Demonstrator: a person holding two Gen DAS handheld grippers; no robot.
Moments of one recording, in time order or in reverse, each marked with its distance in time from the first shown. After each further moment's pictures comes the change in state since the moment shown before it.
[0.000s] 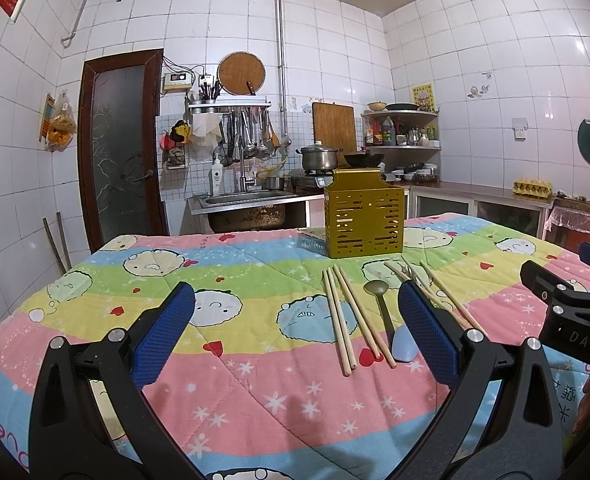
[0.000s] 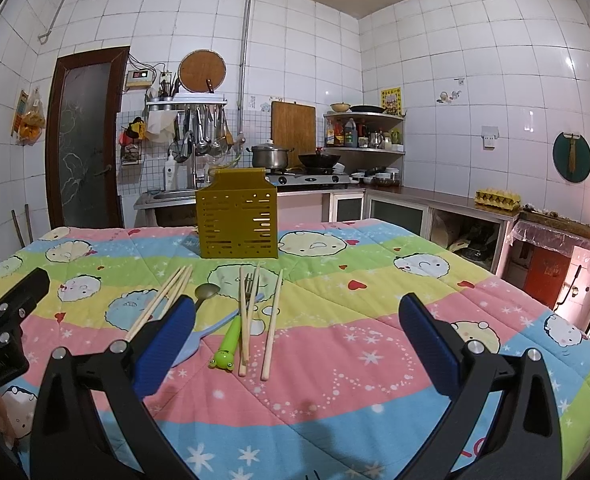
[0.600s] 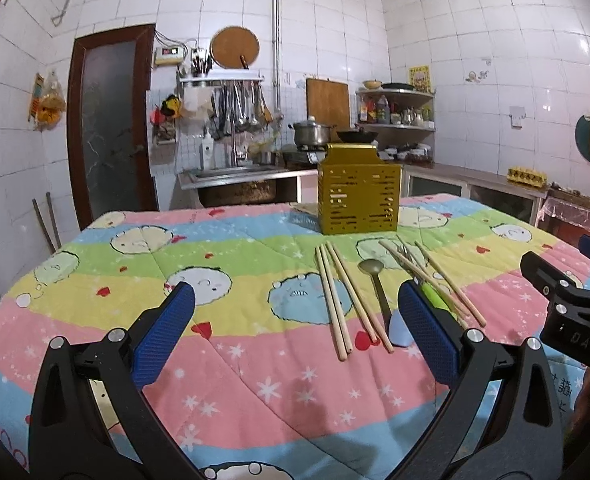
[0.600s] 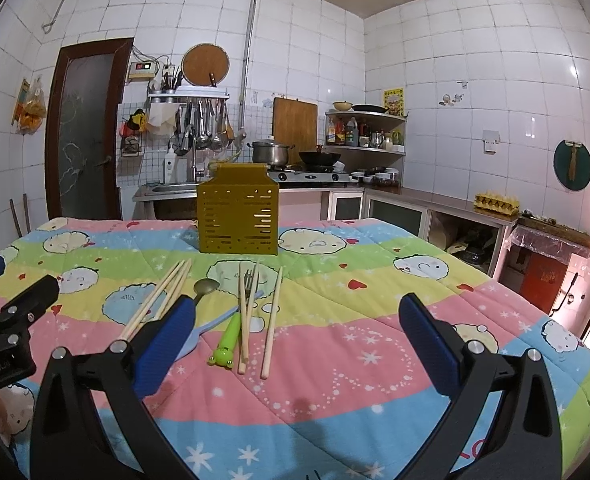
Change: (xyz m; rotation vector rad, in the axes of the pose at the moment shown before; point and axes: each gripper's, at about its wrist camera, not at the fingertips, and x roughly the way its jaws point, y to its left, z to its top) left arm 0.021 0.007 -0.007 -0.017 0.107 -0.049; right arm 0.004 0.008 -0.001 -0.037 0.021 -0.008
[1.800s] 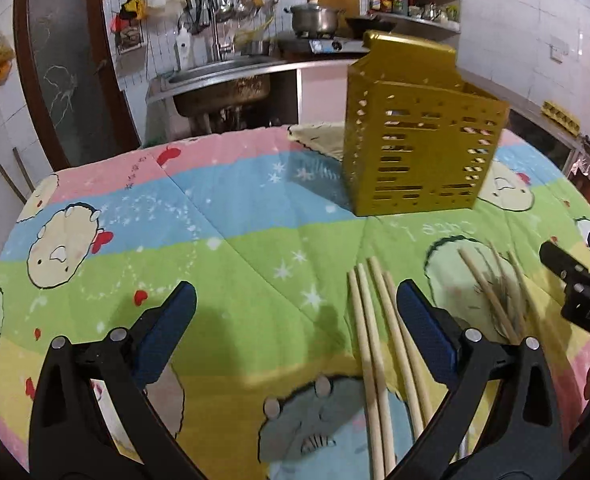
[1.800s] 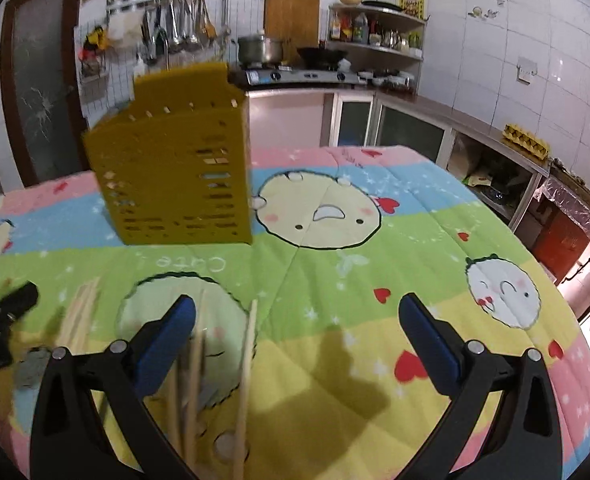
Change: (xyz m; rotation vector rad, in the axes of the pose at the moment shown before) left arm 0.255 0.011 0.071 0.014 0.452 0.010; right arm 0.260 -0.005 0.049 -0.003 0.446 -0.030
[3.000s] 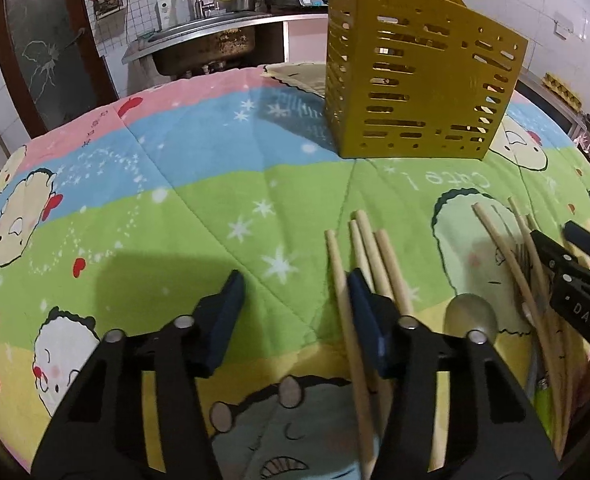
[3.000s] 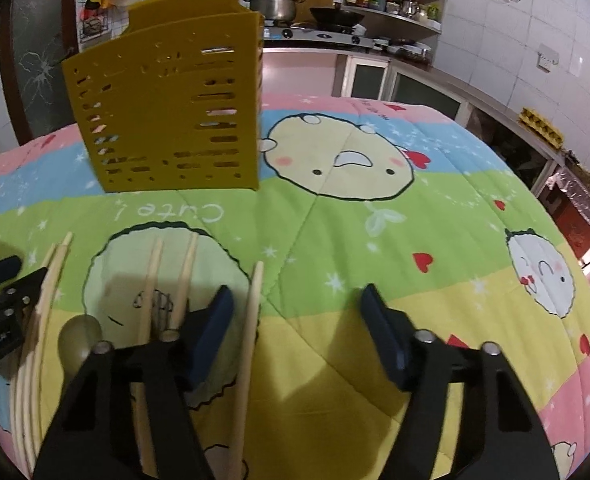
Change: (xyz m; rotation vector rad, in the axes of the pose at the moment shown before) left arm 0.045 -0.020 -0.015 -0.001 0.156 -0.050; right arm 0.029 0.013 -0.015 -0.038 0.109 0.044
